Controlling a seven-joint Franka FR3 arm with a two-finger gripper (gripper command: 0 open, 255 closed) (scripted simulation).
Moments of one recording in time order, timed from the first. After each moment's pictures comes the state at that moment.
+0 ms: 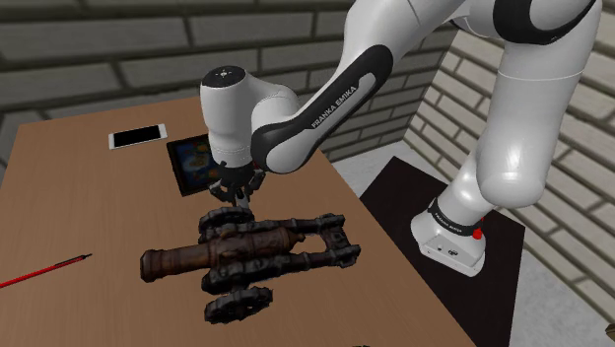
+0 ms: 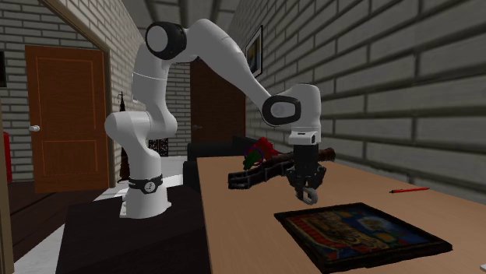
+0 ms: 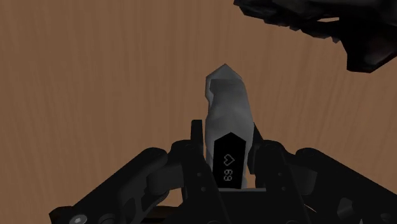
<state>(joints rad) 0.17 0.38 0.51 -2.05 -0.26 2.38 1.21</state>
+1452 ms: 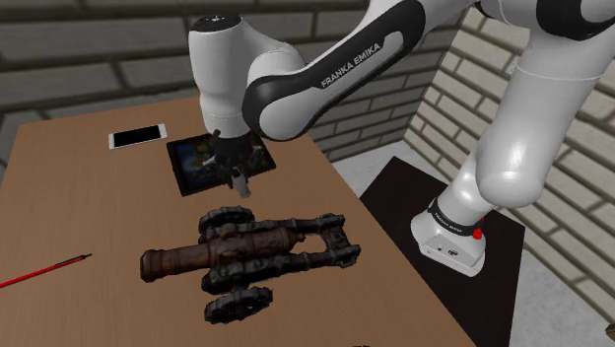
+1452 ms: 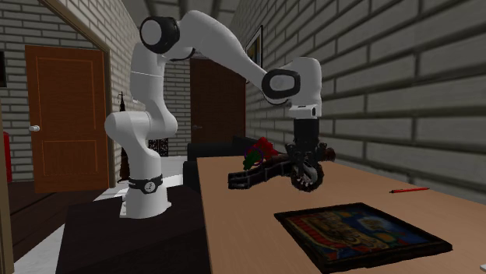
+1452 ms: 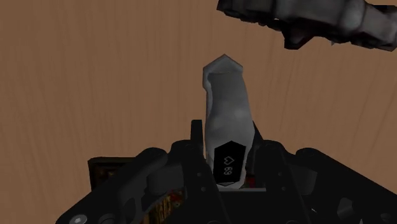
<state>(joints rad) 0.13 0.25 0.56 -2.00 -0.16 2.22 1.14</state>
